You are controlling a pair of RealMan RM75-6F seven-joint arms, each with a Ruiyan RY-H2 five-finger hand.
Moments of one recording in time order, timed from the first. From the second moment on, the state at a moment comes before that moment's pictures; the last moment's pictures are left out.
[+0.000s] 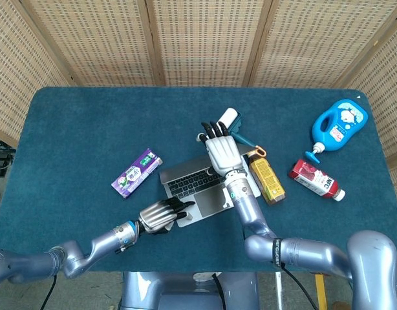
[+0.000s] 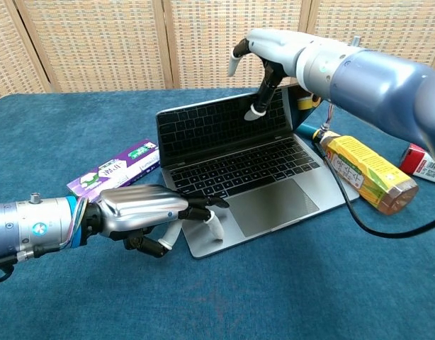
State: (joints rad) left arm -0.85 -1.68 0.09 -1.23 1.65 0.80 -0.18; right arm 1.01 -1.68 0.40 -1.45 -0.75 1.07 -0.62
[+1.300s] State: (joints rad) left arm -0.92 -1.74 0.11 -1.13 1.64 0.75 -0.31; right arm 1.16 -1.80 0.56 -1.03 -0.65 0.99 -0.47
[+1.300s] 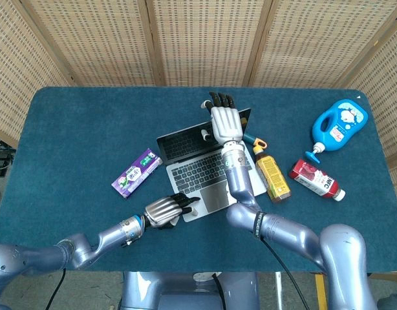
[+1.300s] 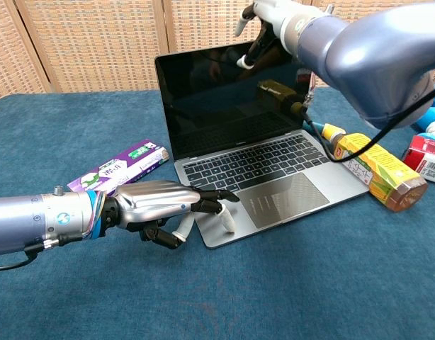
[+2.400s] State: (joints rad) left arm -0.84 -1.58 0.13 -1.31 1.68 0.97 -0.32; right arm 0.99 -1.56 0.52 -1.38 -0.71 1.14 -0.50
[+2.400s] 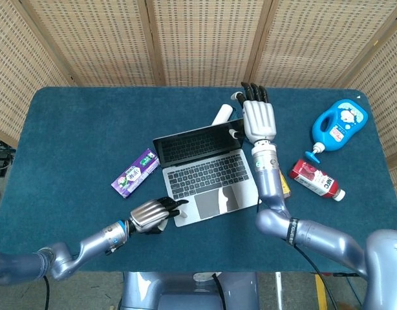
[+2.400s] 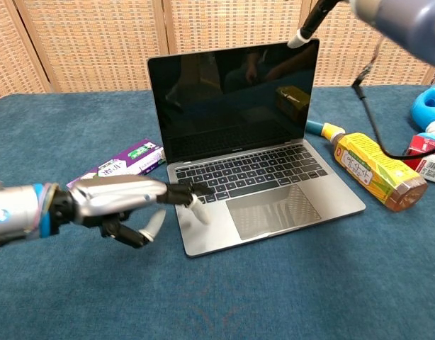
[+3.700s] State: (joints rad) left arm -0.24 -1.10 0.11 -1.51 1.42 1.57 -0.21; right arm 0.41 -1.14 0.05 -1.61 -1.47 1.47 -0.25
